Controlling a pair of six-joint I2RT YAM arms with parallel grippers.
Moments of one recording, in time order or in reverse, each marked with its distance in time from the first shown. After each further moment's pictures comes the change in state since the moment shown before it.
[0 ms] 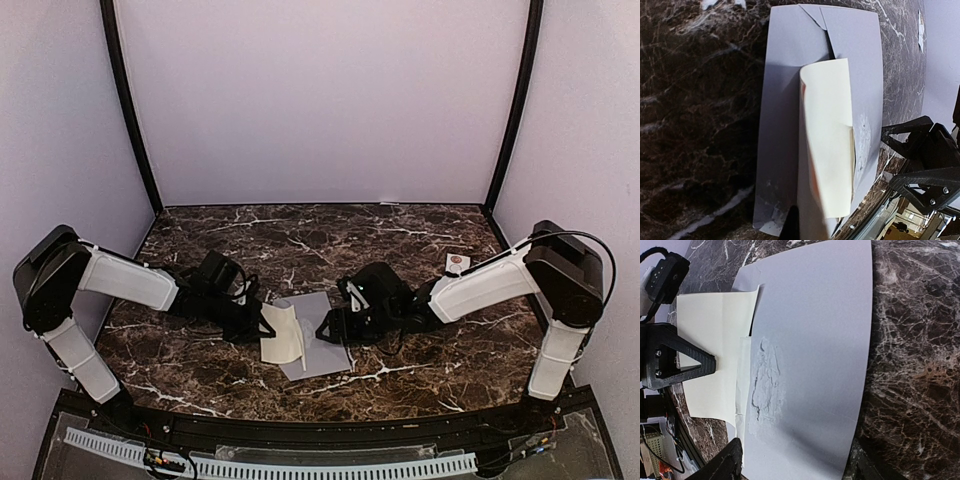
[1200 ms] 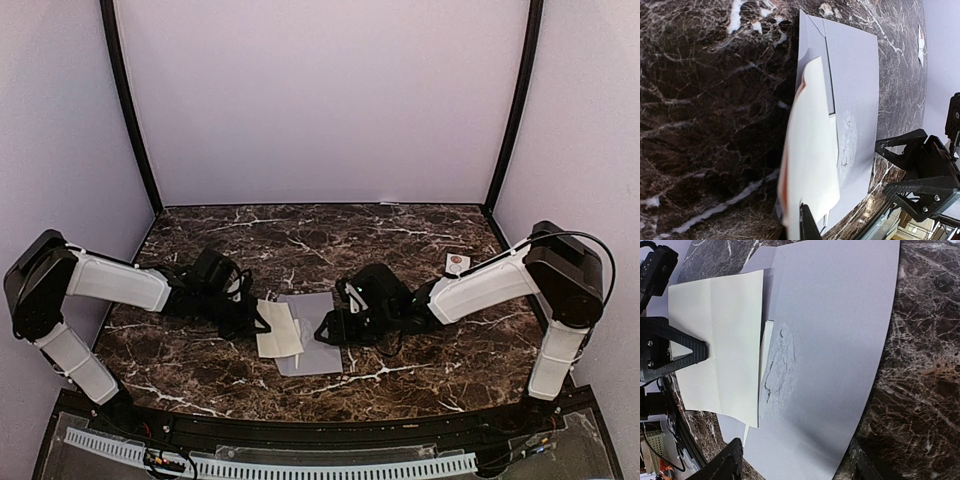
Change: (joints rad) left arm 0.000 -0.067 -0.017 -0.020 -0.072 -0.027; right arm 0.009 0.002 0.000 0.004 -0.003 0.003
